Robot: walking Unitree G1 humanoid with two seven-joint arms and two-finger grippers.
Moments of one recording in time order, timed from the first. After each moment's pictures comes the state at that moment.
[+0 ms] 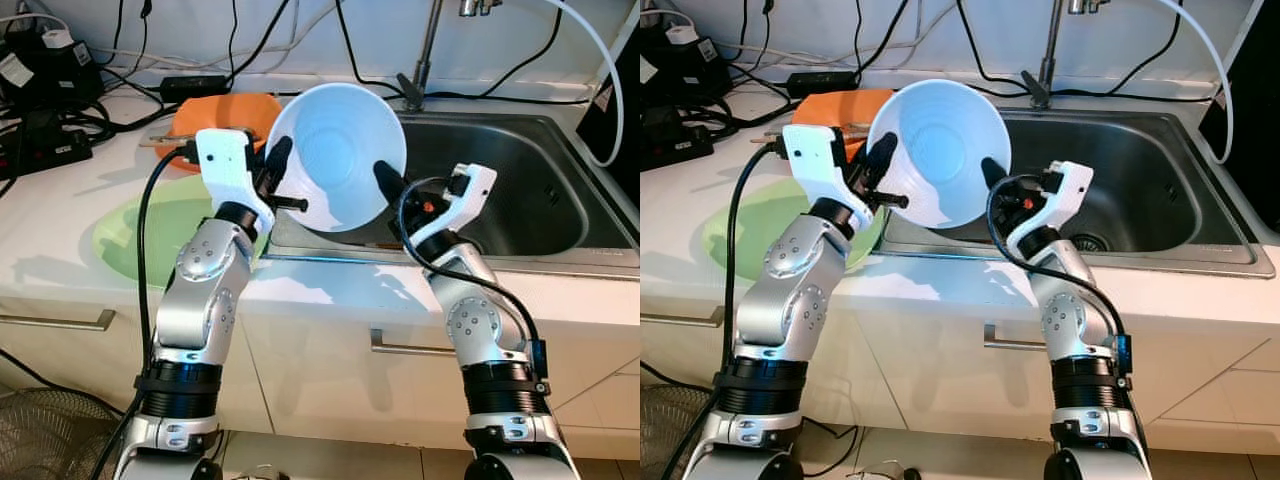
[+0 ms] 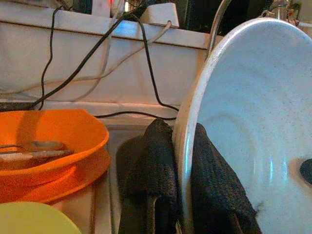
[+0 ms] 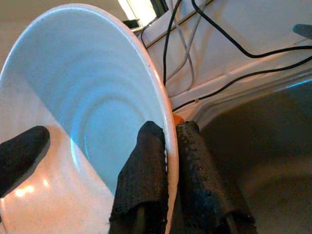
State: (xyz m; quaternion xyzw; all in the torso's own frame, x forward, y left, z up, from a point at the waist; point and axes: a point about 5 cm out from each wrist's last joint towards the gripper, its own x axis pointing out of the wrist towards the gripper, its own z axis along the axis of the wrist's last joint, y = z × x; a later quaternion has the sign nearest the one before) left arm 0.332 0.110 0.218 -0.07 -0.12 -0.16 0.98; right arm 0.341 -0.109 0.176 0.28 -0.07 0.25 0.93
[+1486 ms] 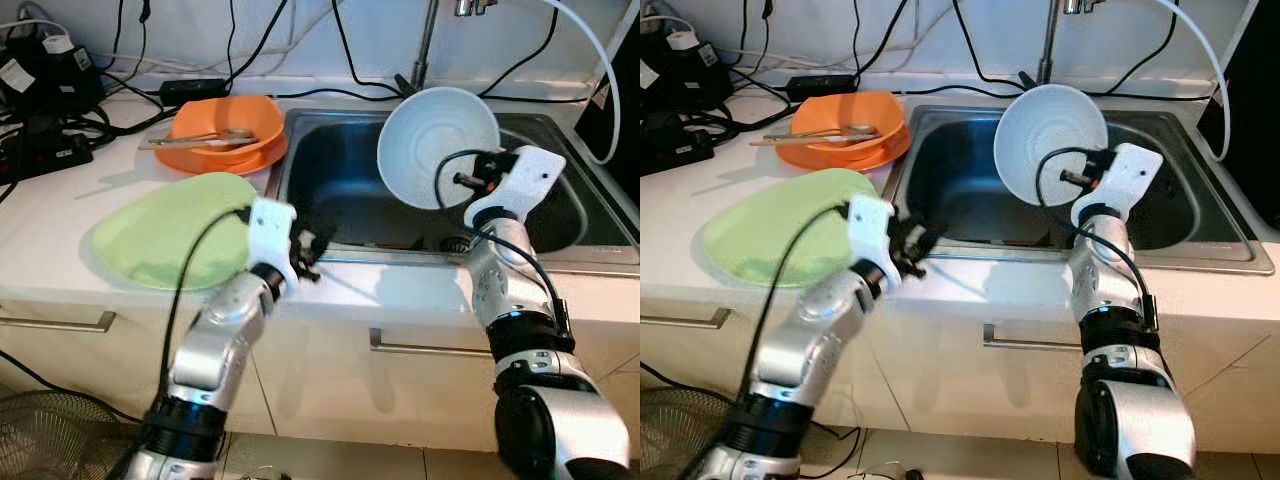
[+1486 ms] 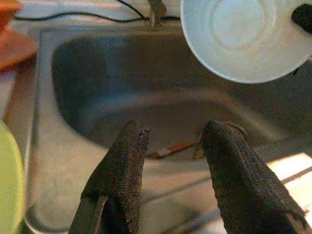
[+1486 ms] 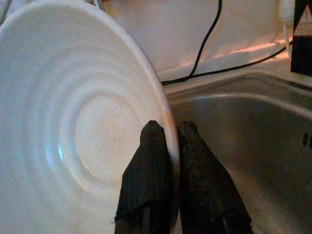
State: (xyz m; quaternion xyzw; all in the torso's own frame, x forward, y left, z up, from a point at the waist) left arm 0.310 0.084 0.144 -0.04 0.05 -0.25 0.97; right arm 0.383 -0.187 0.169 0.09 -0.07 -0.08 0.99
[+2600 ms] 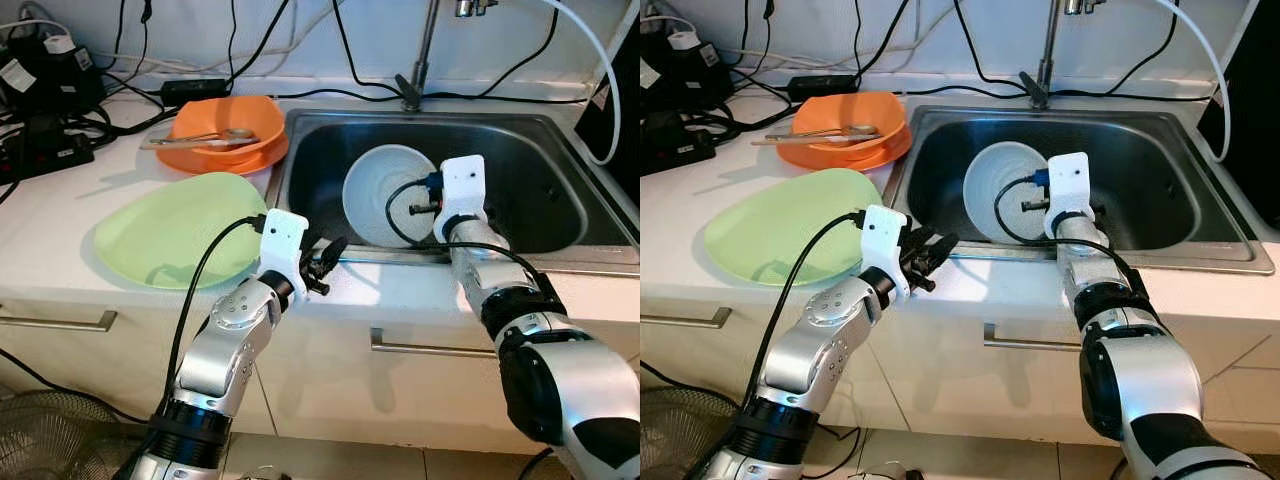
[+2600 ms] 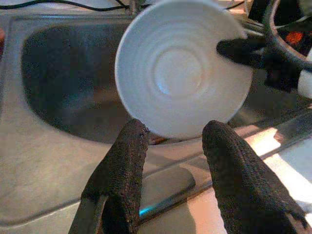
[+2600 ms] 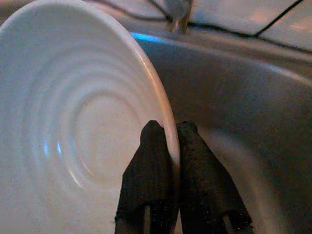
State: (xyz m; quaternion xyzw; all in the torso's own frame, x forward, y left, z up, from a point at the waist) left arm 0.304 0.074 0.141 -0.03 0.06 -0.28 0.96; right arm 0.396 -0.165 0.142 -0.09 0.08 0.01 0.99
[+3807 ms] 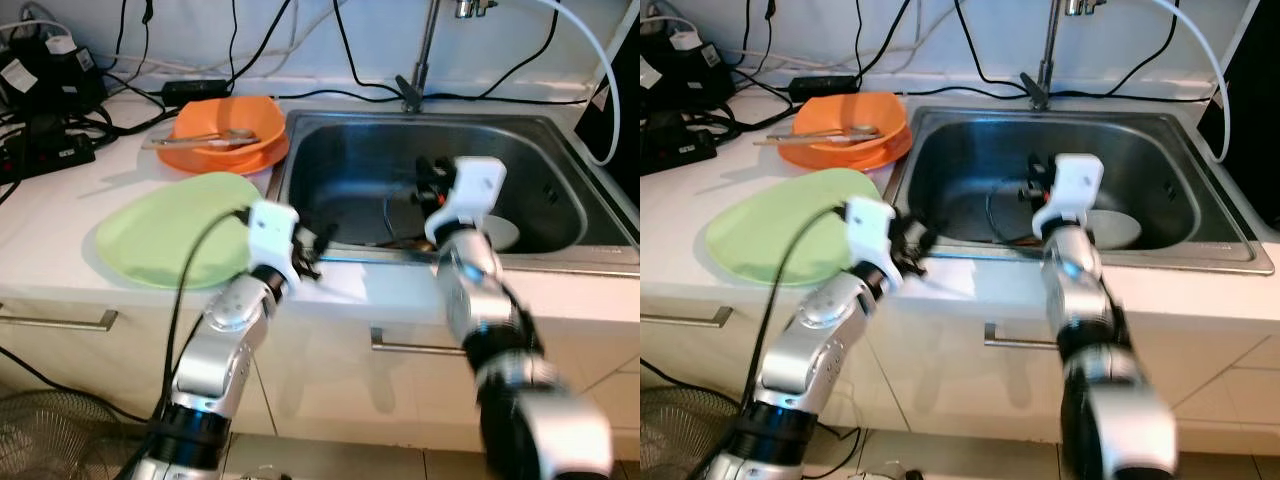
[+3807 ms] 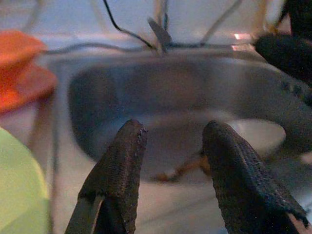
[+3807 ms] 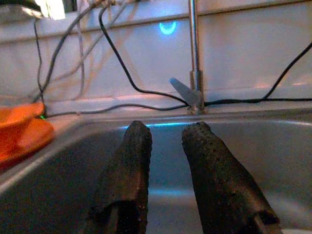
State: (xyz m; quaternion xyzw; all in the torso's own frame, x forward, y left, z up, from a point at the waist) left arm 0.311 0.087 0.161 -0.03 -0.02 -0.22 0.97; right arm 0.365 -0.144 0.155 0.07 -0.14 0.05 0.99
